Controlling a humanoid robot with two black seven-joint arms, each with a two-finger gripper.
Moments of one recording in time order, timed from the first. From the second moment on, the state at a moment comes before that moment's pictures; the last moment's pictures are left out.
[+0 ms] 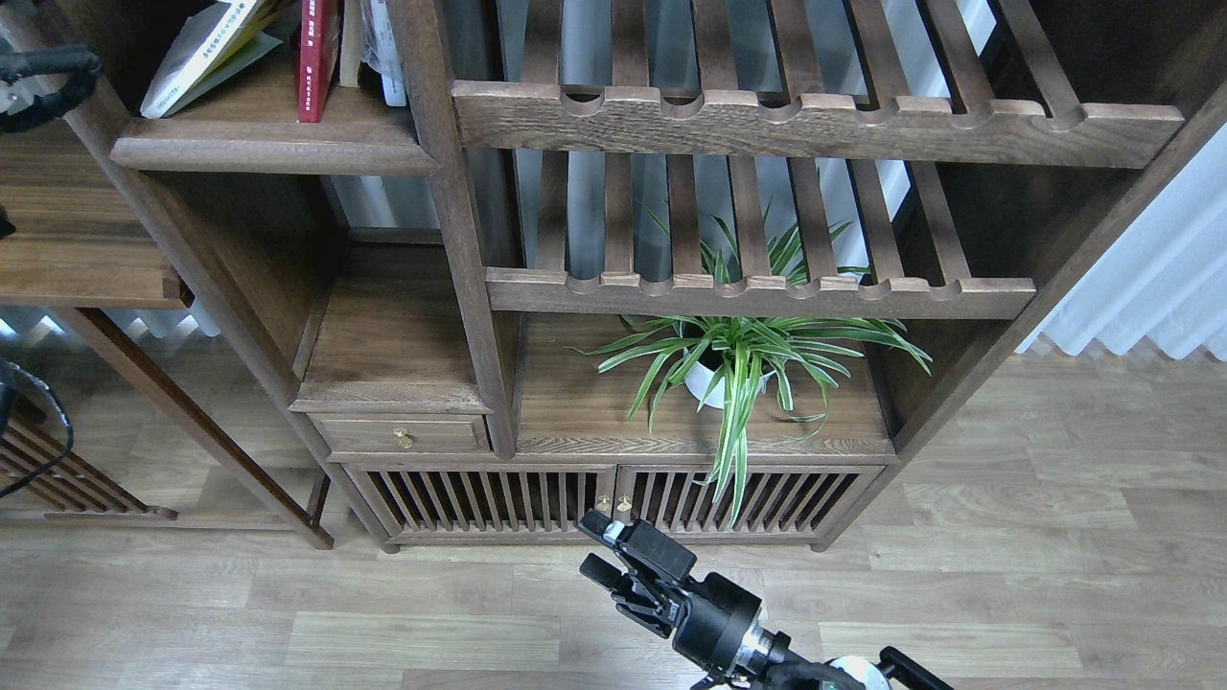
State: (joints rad) left arm -1.17 0.36 -1.10 -0.51 0.72 -0.49 -0.11; right arm -0.03 0.01 0.88 1.00 0.30 0.58 -0.44
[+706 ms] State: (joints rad) left arm -1.15 0.36 -1.10 -0.54 0.50 -0.49 -0.12; right arm -0.02 0.01 0.88 1.00 0.30 0.58 -0.44
